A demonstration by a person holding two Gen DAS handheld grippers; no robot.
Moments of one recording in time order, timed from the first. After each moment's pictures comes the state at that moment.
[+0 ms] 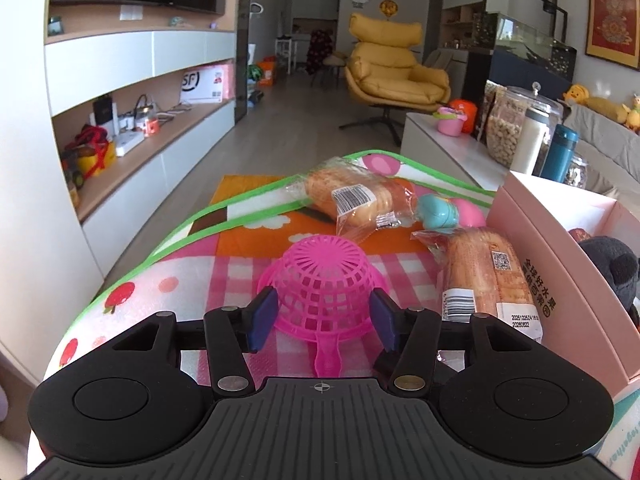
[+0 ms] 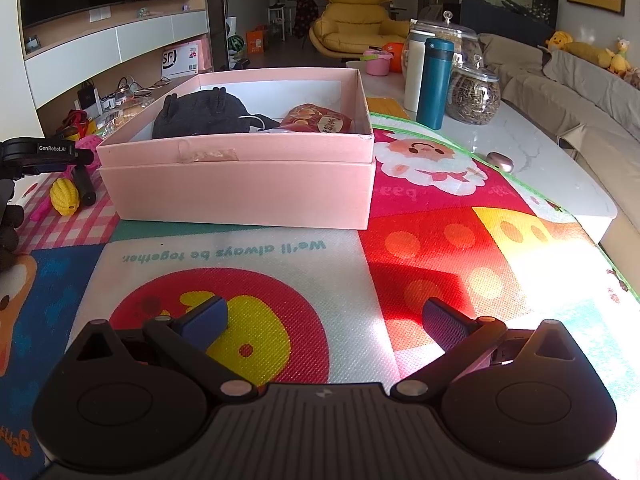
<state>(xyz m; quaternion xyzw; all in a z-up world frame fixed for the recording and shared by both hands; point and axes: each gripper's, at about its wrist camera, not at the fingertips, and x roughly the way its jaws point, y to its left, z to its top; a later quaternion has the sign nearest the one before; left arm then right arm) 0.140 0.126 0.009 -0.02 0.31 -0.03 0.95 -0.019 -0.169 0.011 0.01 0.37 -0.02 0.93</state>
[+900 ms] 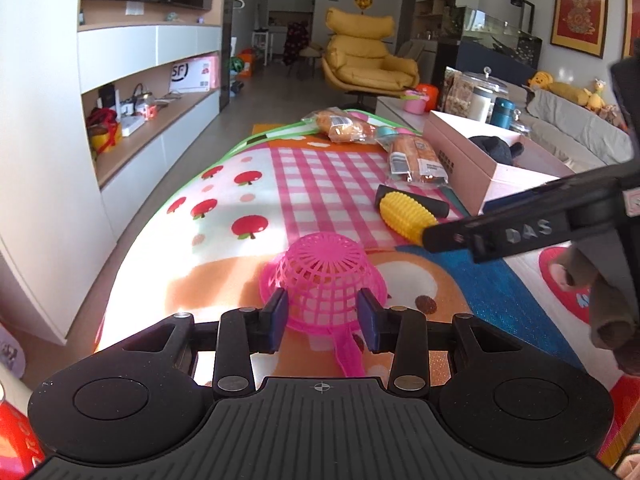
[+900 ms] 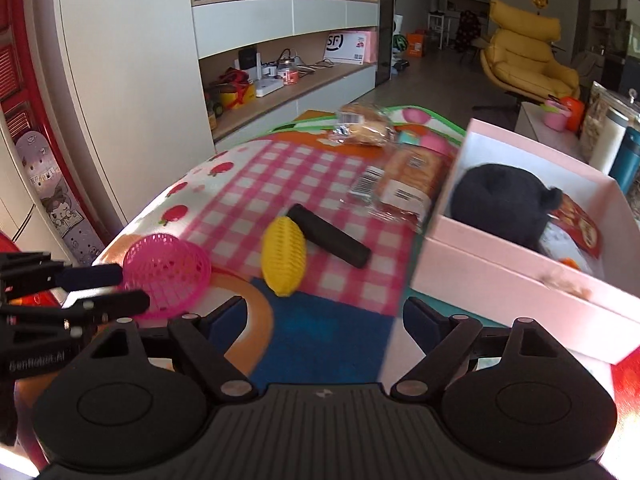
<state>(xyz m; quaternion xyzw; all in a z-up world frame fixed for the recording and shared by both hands) -0.069 0.178 0.020 -0.02 0.32 -0.07 0.95 0.018 0.009 0.051 -0.07 0.37 0.21 0.90</state>
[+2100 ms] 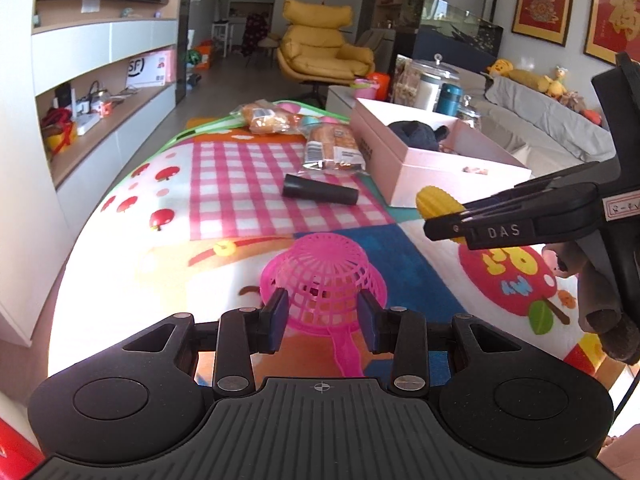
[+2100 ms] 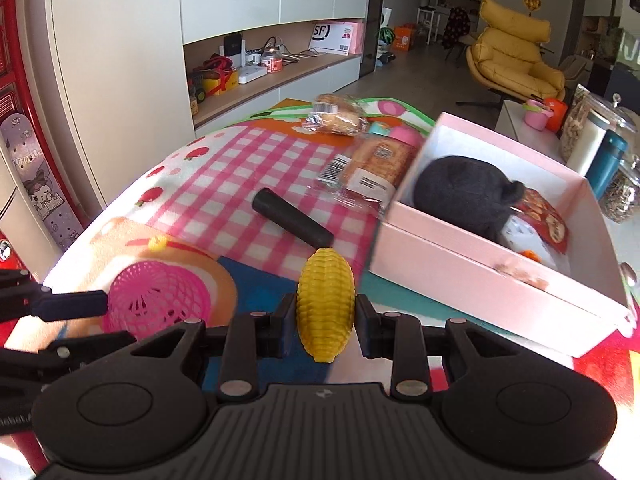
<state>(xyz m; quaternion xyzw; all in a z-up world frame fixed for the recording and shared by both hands) -0.081 0.119 0.032 -0.02 0.33 -0.14 0.93 0.005 -0.027 0.054 -0.10 0.38 0.17 0.90</state>
